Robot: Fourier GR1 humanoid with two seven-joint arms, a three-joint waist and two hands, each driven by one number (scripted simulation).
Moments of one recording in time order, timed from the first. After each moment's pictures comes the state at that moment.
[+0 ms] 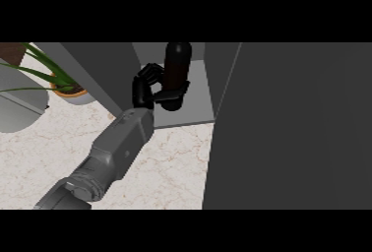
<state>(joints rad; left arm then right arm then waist) -1.05 0.00 -0.09 -0.08 0.63 0.40 -0.71 -0.61 -0.18 0.02 -2.41 -0.18 -0.09 0.92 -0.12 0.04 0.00</state>
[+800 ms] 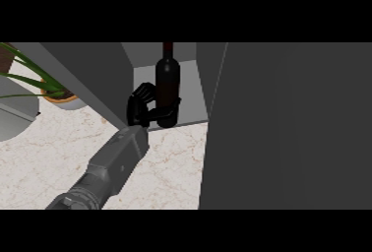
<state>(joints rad) -0.91 0.00 -0.10 -0.09 0.69 0.28 -0.75 -0.63 -0.15 0.02 -2.40 -0.20 -0.08 0.91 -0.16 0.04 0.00</state>
